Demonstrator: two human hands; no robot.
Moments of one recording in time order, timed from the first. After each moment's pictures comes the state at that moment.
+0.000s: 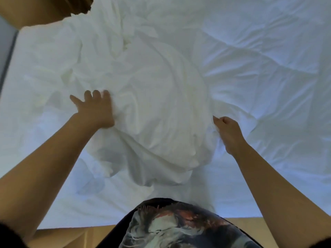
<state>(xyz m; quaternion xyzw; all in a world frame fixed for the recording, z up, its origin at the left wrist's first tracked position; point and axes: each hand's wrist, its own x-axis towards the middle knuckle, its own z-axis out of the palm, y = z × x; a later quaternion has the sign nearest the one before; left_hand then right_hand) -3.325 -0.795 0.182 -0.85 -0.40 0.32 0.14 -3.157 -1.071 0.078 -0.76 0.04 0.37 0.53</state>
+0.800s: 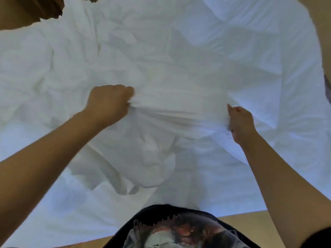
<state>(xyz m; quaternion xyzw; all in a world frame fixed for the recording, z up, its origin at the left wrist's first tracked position) -3.254 -0.839 0.185 -0.99 -0.13 0.02 0.04 -3.088 -1.114 0.092 -0.77 0.13 0.26 0.57</state>
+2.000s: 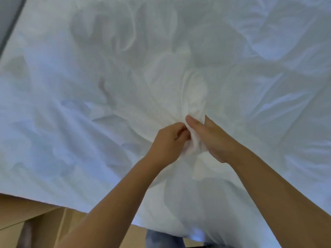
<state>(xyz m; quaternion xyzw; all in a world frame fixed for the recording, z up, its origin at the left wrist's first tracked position) -3.230 -1.004 0.052 -0.79 -0.41 0.00 -0.46 -3.114 -1.073 0.029 -0.57 -0.18 0.61 0.52</state>
